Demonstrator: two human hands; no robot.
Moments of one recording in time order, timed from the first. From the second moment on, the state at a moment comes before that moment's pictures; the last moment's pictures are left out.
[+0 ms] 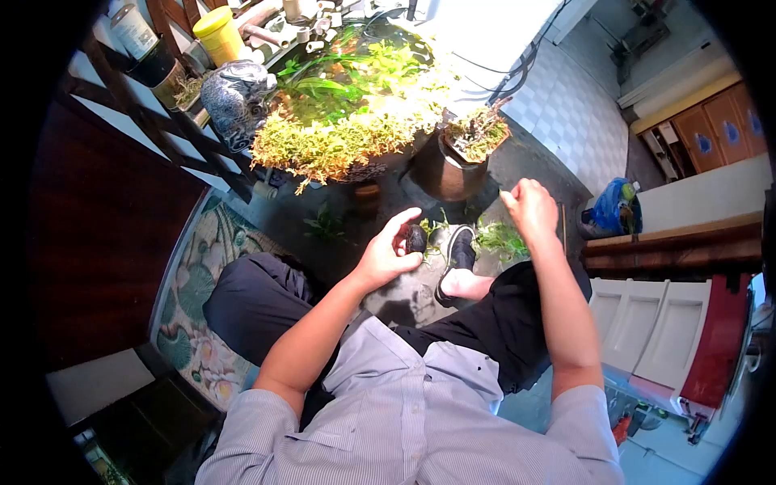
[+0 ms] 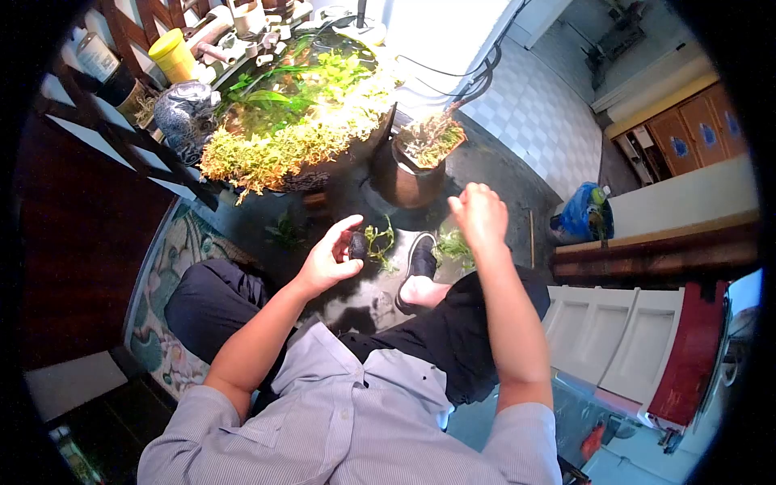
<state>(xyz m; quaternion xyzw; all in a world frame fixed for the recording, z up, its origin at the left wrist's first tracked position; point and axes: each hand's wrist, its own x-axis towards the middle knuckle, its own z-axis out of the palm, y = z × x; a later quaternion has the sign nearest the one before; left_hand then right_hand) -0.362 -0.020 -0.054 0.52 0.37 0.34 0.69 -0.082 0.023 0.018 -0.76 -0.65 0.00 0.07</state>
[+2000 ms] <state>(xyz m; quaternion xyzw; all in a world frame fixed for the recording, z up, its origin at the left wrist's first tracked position) -0.363 -0.017 -0.063 0.36 0.27 0.44 0.78 -0.163 -0.002 0.024 -0.44 -0.85 0.17 0.22</state>
